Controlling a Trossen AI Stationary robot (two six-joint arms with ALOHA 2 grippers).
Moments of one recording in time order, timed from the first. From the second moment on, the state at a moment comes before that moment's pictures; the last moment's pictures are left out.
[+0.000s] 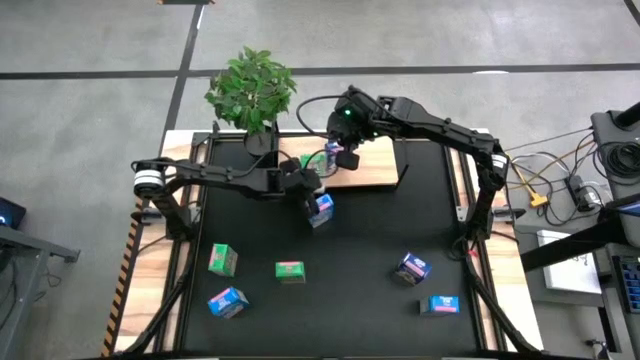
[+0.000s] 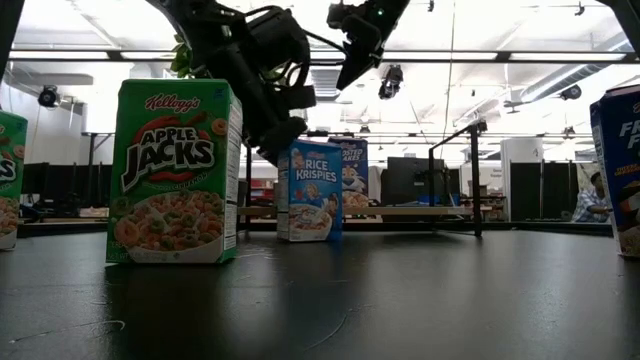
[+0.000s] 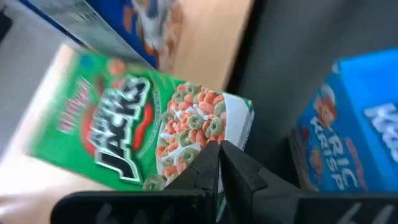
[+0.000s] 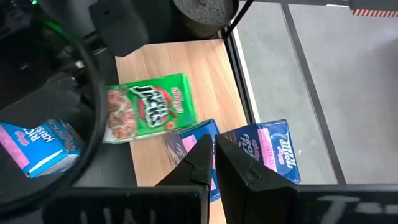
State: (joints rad) left arm 0.16 1.70 1.08 -0.29 -0.35 -0.04; right arm -0.38 1.82 1.97 -1.00 0.07 -0.31
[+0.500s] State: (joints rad) left arm 0.09 1.70 0.97 -0.16 -0.30 -0.12; right arm -0.38 1.82 1.96 -0.95 0.07 -0.30
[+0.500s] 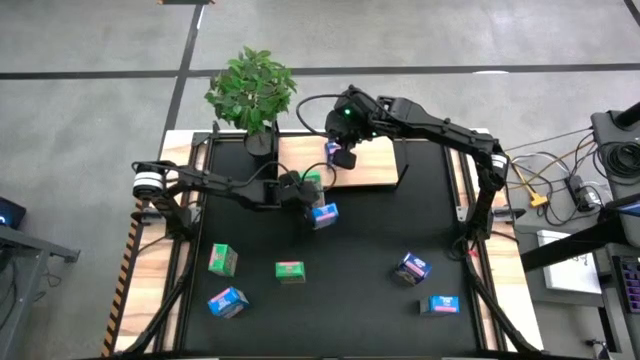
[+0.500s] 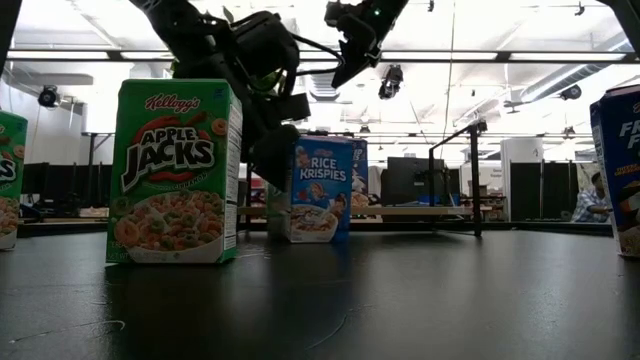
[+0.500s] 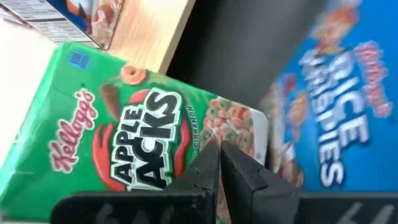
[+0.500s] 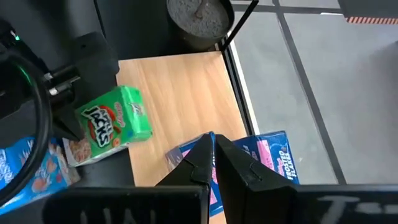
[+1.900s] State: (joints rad) left arm 0.06 1.21 0.45 0.27 -0.30 0.02; right arm -0.20 1.90 1.70 -0.61 0.08 -0.24
